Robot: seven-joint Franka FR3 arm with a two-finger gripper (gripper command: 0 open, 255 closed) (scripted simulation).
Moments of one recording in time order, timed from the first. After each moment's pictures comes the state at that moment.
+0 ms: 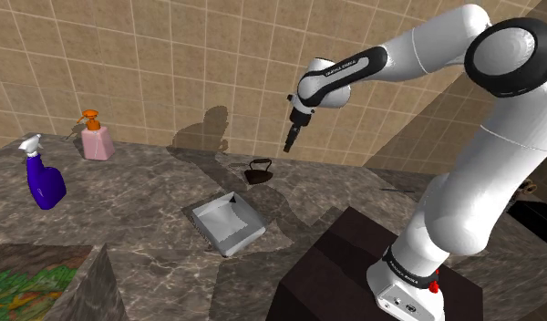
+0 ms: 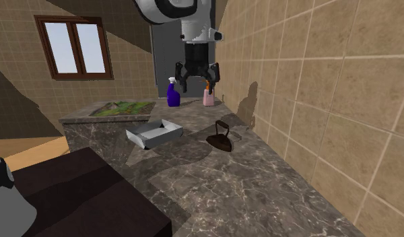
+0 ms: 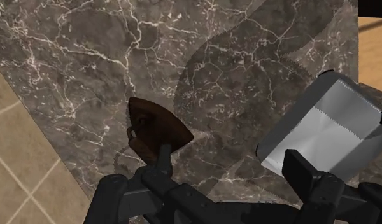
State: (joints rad) arm 0.13 -0.01 -0.31 -2.27 0.13 2.35 -0.72
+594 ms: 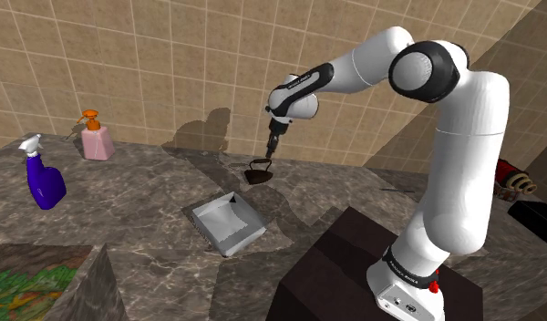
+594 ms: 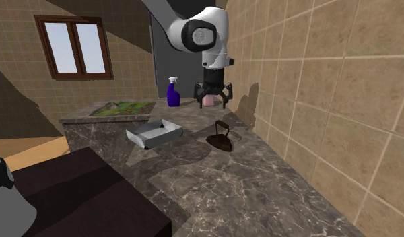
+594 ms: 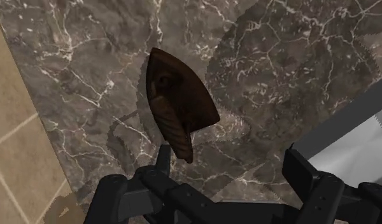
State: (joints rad) arm 0.09 0.36 -0.25 -1.99 0.31 2.41 -1.05
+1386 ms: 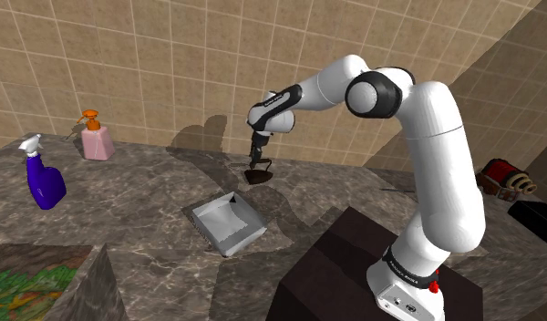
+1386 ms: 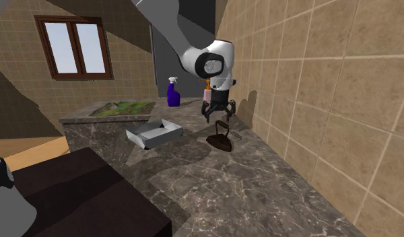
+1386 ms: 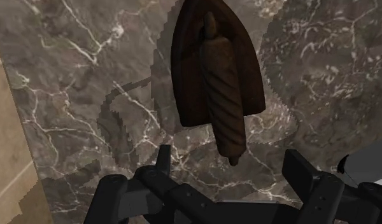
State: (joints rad) arm 0.03 0.68 -0.16 -1.70 0.37 2.44 -1.20
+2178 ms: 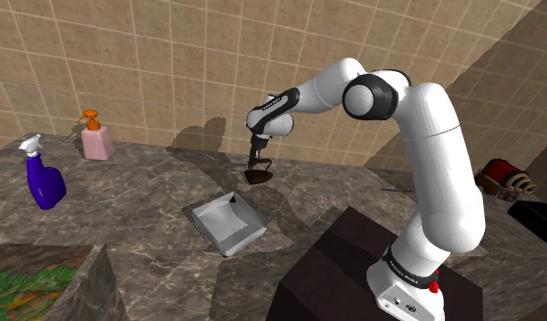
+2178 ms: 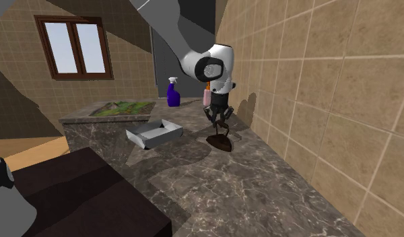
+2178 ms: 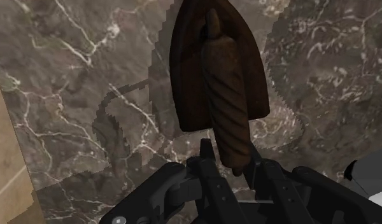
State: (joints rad) arm 0.03 0.71 -0.16 -1.70 0.38 2.46 -1.21
